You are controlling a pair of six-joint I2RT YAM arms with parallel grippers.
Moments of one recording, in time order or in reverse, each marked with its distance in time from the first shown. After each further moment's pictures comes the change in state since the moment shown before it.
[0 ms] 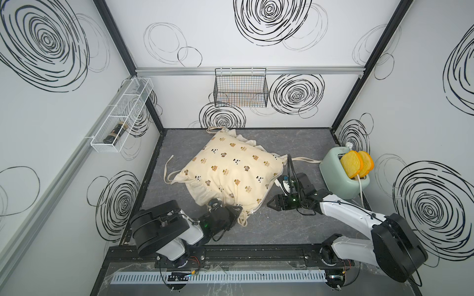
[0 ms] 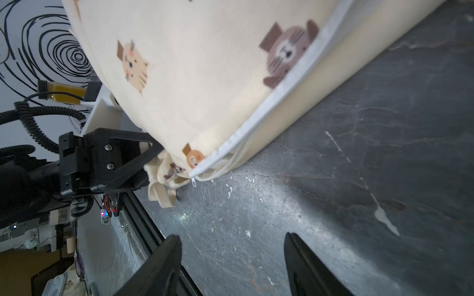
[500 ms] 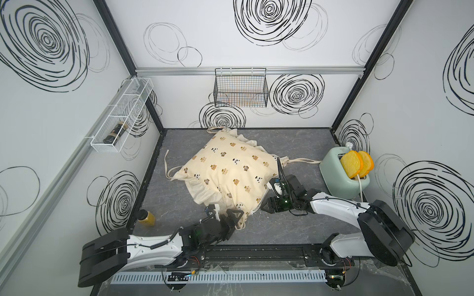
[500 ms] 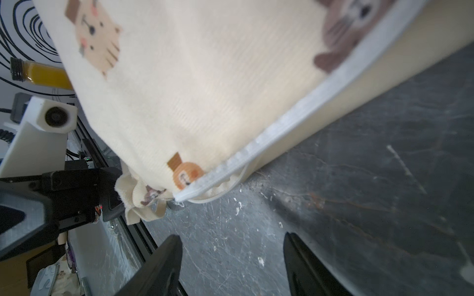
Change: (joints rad) left arm -0.238 -0.560 -0.070 -0.441 -0.093 -0.075; right arm 0.090 0.113 0.018 0.095 0.036 0.043
